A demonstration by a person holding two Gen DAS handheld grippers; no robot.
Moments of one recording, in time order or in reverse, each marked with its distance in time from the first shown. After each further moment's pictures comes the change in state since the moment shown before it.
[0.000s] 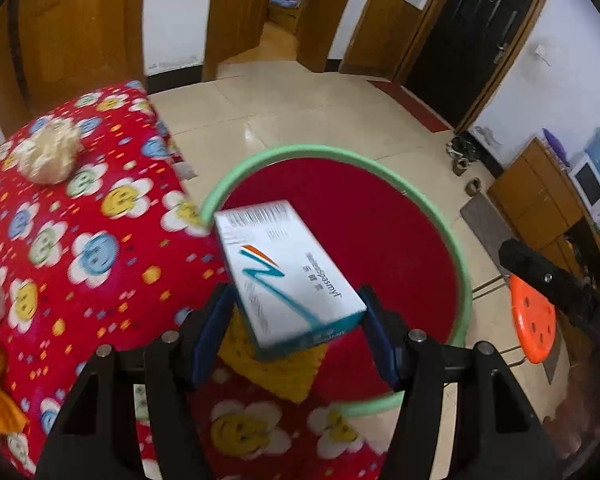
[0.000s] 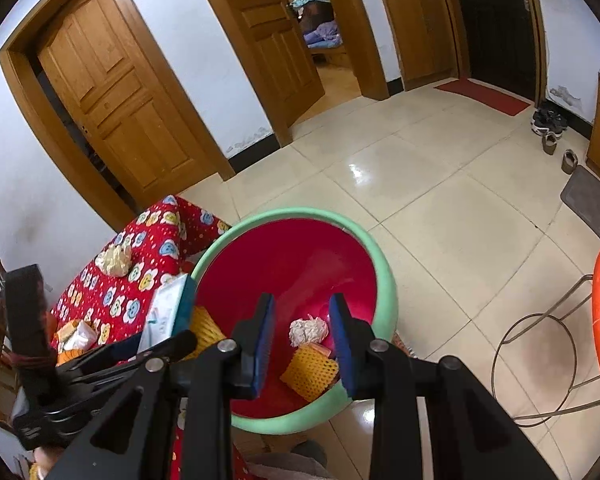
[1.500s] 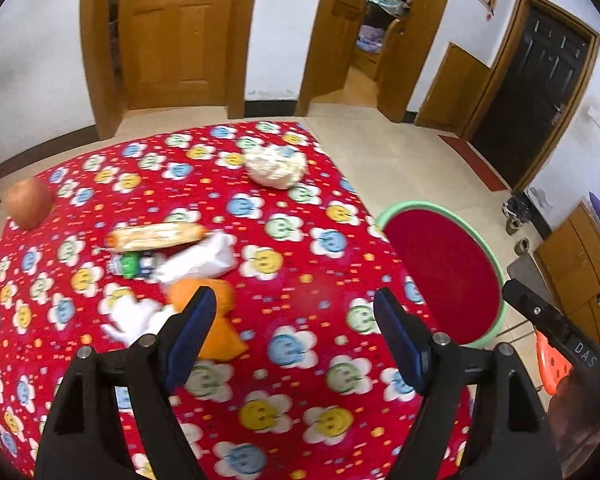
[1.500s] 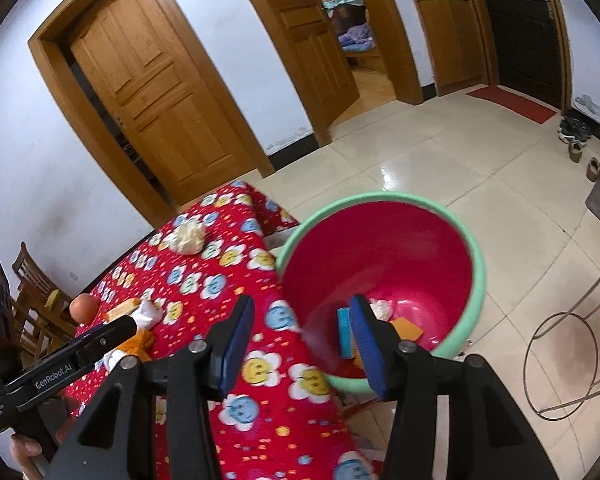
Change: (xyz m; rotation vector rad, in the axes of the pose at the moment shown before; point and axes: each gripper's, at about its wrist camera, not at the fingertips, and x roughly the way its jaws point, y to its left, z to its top) left arm -0.153 0.109 -0.041 -0.177 -0.158 0.235; right arm -0.021 0.091 -0.038 -0.061 0.009 0.124
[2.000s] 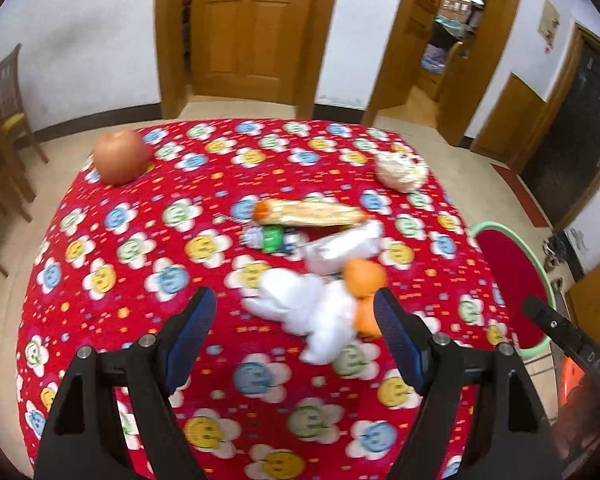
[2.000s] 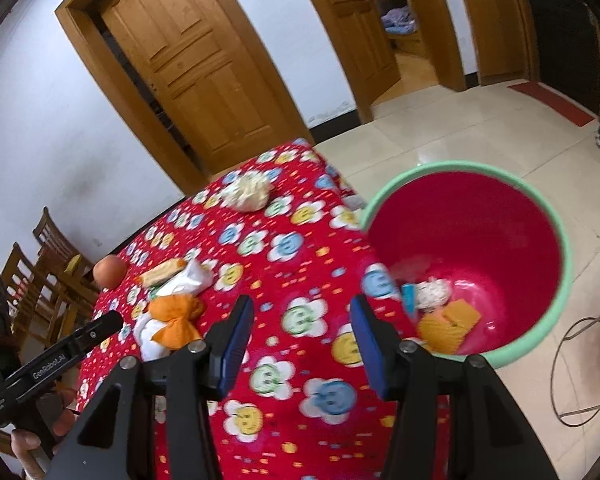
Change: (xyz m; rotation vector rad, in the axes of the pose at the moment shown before) left arm -0.018 0.104 -0.025 -0.157 -0.018 0.154; right arm 0.040 0.068 -0.027 -0.074 0.095 0.102
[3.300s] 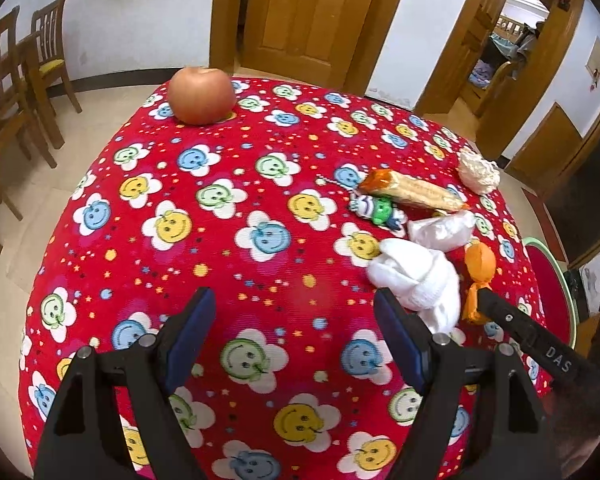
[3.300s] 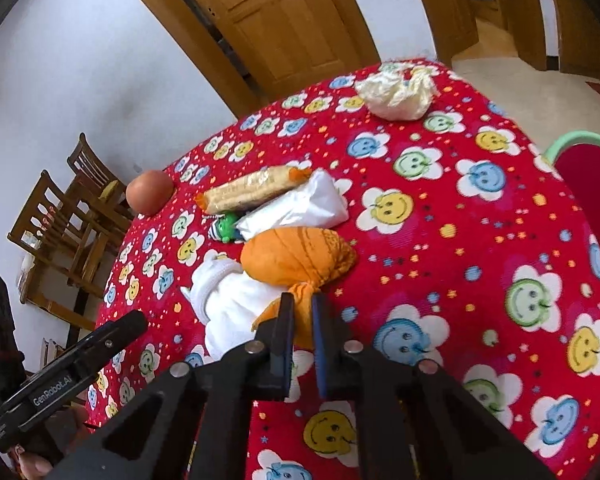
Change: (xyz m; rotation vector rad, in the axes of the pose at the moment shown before) left arm 0.013 0.069 -0.024 -0.155 0.046 0.059; right arm 0.091 0.094 -0.024 -0.135 0.195 0.147
